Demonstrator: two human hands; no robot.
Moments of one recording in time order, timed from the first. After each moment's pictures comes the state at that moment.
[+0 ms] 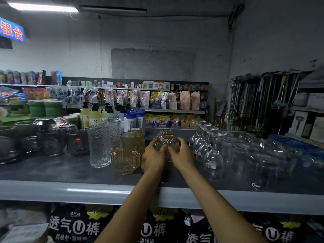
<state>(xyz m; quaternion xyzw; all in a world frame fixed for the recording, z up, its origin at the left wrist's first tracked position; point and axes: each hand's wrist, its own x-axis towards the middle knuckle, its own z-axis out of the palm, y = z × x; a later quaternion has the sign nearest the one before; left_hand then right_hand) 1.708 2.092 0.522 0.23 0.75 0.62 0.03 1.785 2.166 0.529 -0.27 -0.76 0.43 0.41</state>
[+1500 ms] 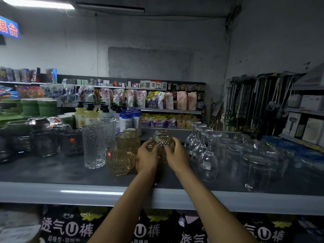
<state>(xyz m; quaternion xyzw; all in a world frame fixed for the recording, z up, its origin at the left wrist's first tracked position) 1.714 2.082 0.527 0.23 0.68 0.69 0.04 1.778 2.171 0.526 -0.25 -0.76 0.43 0.42</state>
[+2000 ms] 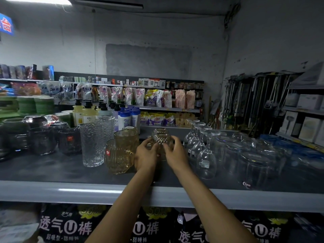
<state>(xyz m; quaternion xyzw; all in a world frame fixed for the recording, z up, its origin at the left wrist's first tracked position) 1.717 2.079 0.529 0.24 0.69 0.68 0.05 1.779 2.170 0.527 -0.26 -0.75 0.44 0.42</state>
